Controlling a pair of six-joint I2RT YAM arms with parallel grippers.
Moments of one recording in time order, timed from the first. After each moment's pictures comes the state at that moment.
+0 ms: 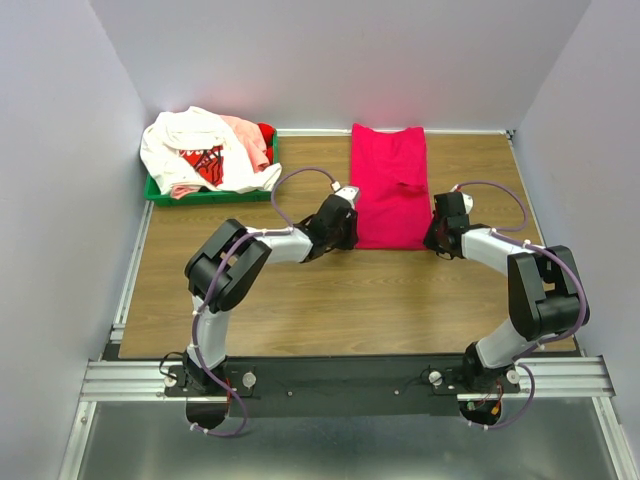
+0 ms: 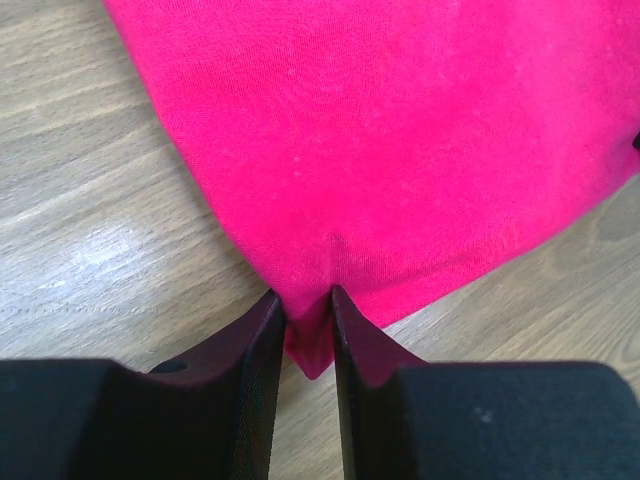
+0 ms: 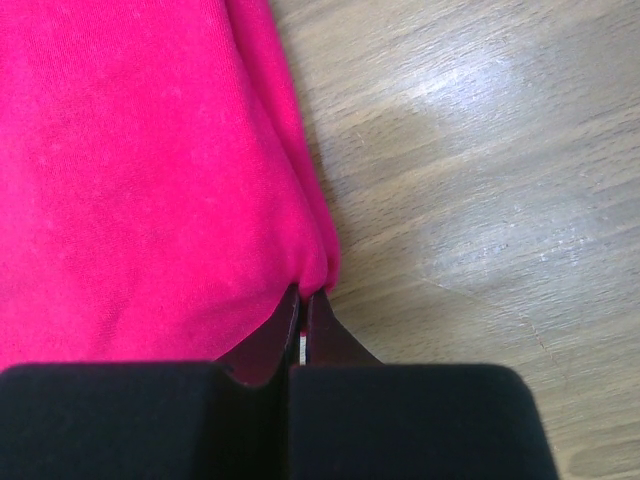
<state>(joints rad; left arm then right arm) -0.73 1.99 1.14 0.20 0.00 -0.42 0.20 1.59 0.79 -0.13 0.19 0.53</state>
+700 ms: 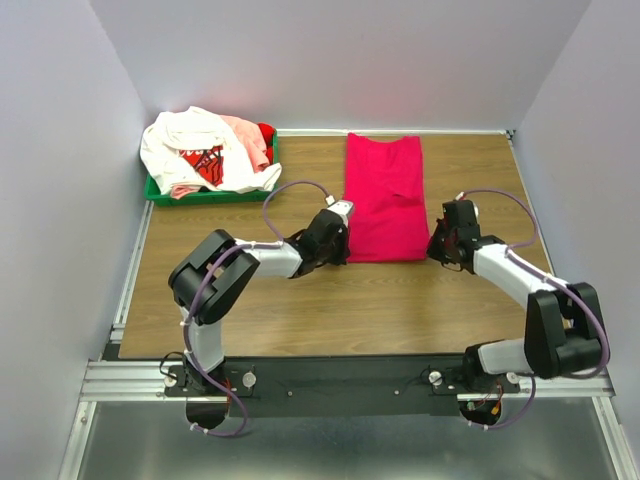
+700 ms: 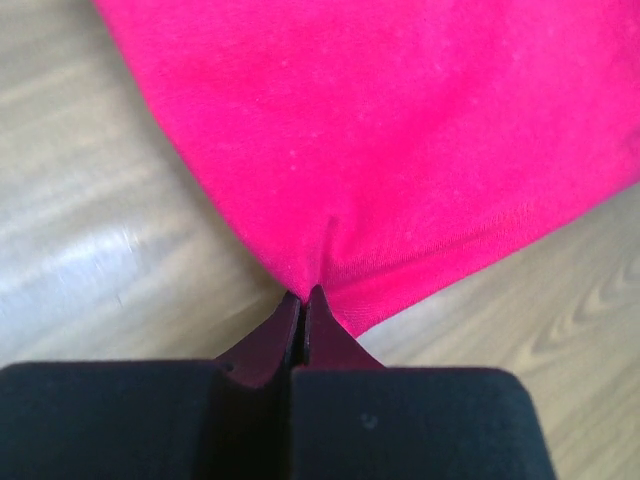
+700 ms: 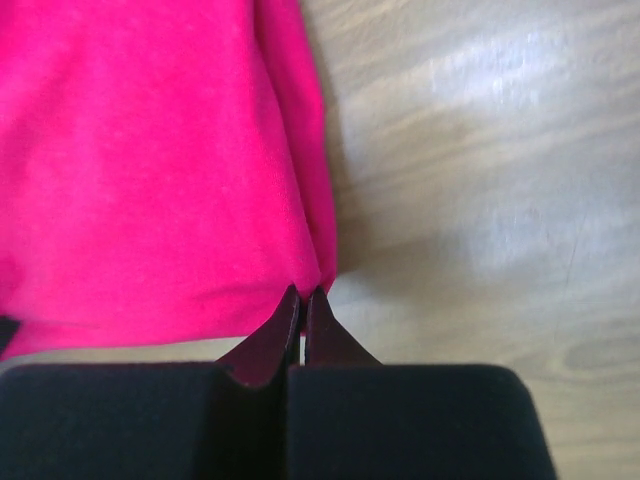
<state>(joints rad) -0.75 1.88 0.97 0.25 0.00 -0.42 0.20 1.41 0.71 -0.22 0.11 0.53</state>
